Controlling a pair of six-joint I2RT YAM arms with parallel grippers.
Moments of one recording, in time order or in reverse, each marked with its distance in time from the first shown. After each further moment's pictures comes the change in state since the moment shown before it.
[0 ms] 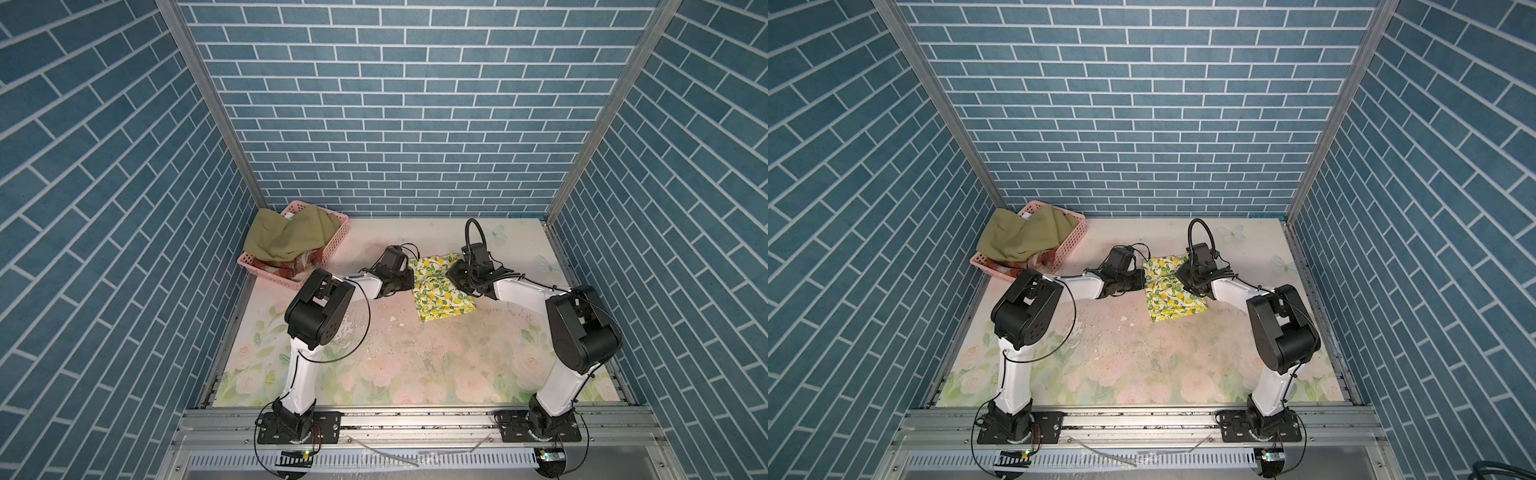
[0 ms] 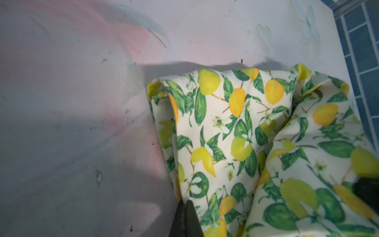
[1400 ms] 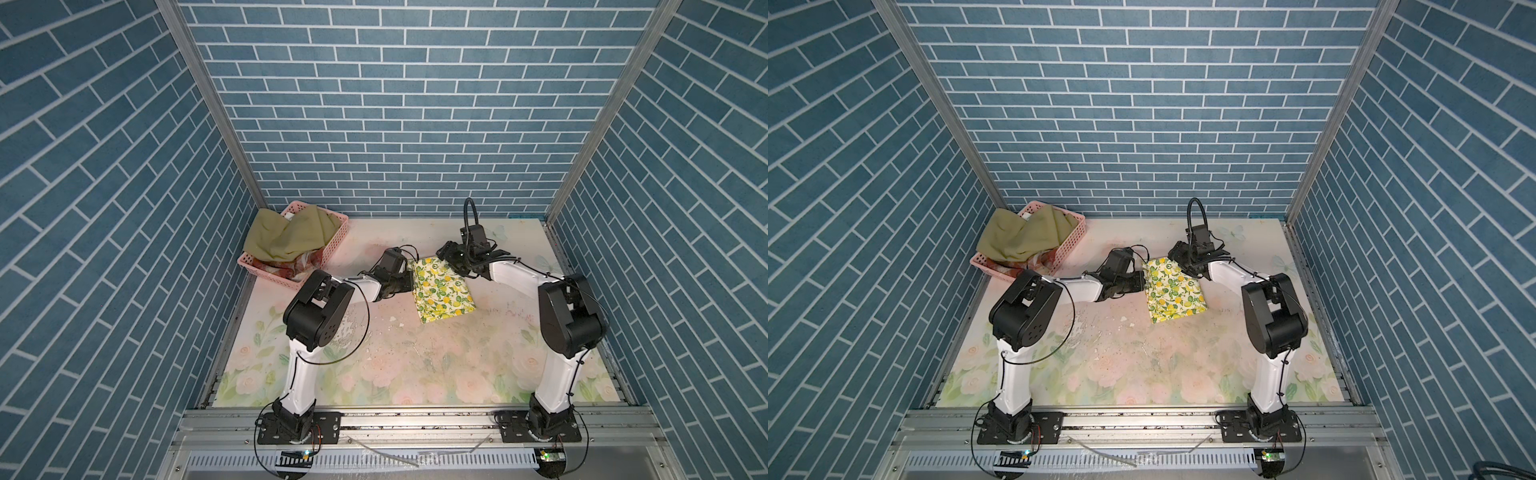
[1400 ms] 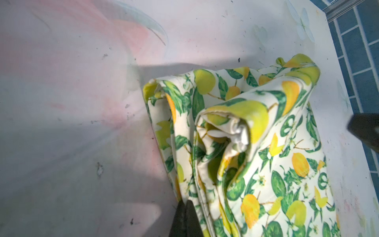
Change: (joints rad) left arm -0.001 -0.018 -0.048 0.052 0.006 0.000; right arm -0.047 0.086 0.189 -0.060 -0.084 -0.200
